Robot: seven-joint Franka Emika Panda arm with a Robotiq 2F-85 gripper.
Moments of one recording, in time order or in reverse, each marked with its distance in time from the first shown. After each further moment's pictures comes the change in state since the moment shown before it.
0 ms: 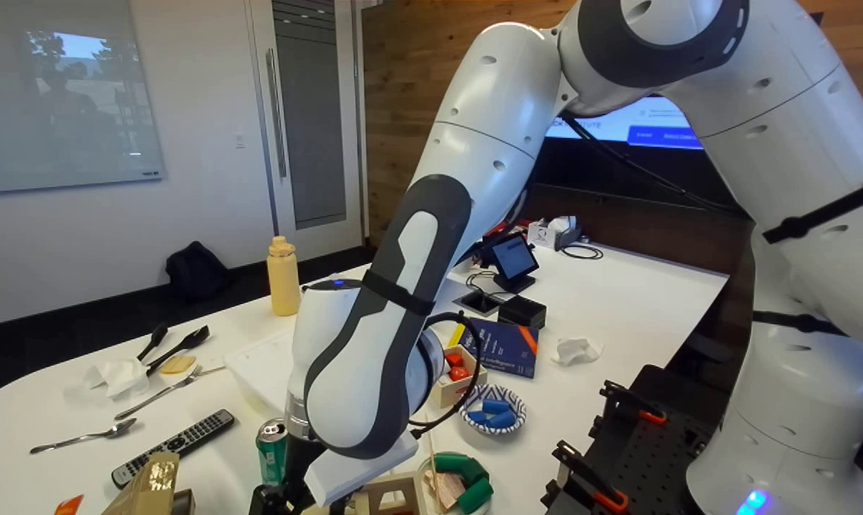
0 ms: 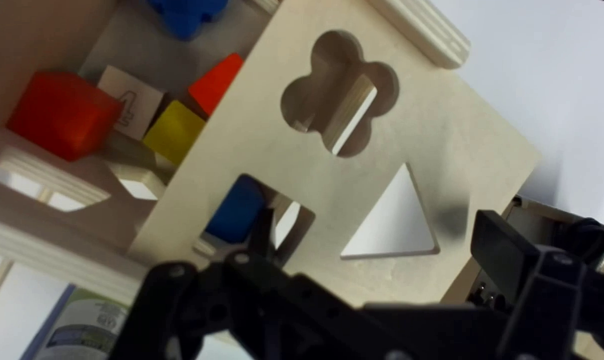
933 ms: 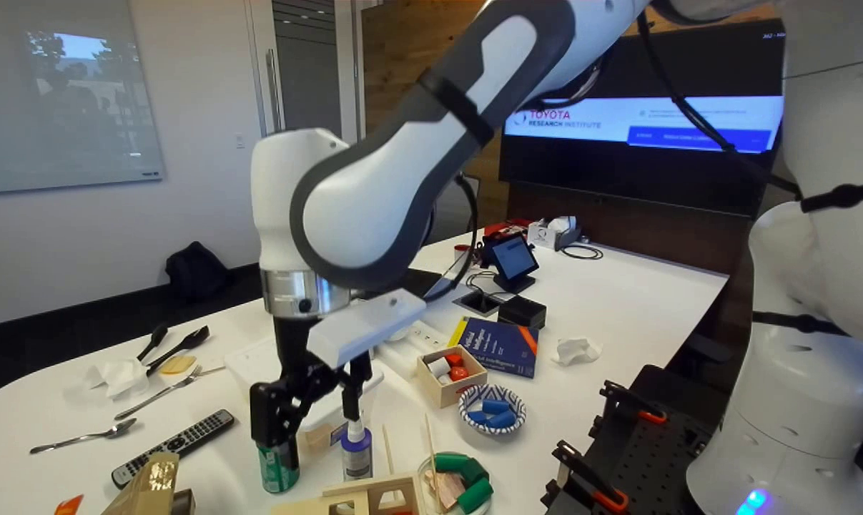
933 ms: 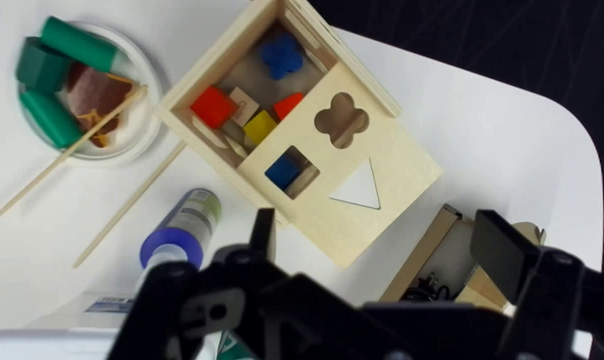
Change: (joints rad) arm 0.027 -0.410 -0.028 -0.025 -0.165 -0.534 0.058
